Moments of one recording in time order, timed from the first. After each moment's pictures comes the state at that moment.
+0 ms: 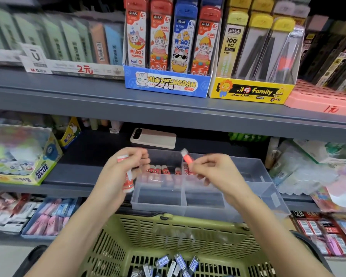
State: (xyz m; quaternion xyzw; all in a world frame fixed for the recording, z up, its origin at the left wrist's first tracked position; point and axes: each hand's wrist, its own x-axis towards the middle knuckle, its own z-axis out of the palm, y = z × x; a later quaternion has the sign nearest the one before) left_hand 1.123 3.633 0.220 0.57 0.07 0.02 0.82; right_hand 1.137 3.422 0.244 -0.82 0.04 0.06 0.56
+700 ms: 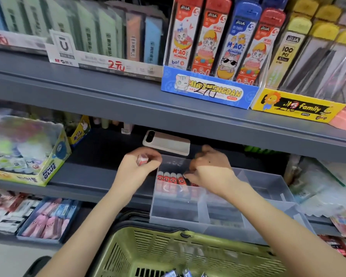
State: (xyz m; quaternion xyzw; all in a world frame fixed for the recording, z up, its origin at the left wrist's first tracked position) left_hand 1.165 3.656 0.194 0.75 0.01 0.09 0.66; right_hand 1.204 3.468 0.222 -0.96 -0.25 -0.06 -0.11
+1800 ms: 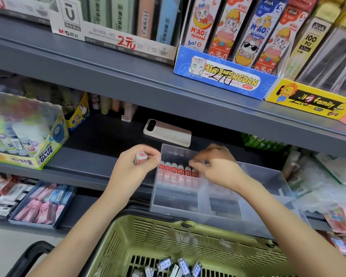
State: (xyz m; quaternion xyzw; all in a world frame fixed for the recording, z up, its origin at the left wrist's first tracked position) left_hand 1.138 3.661 0.186 0.71 0.03 0.07 0.70; right_hand 1.196 3.457 0.222 -0.98 -0.20 0.01 0.05
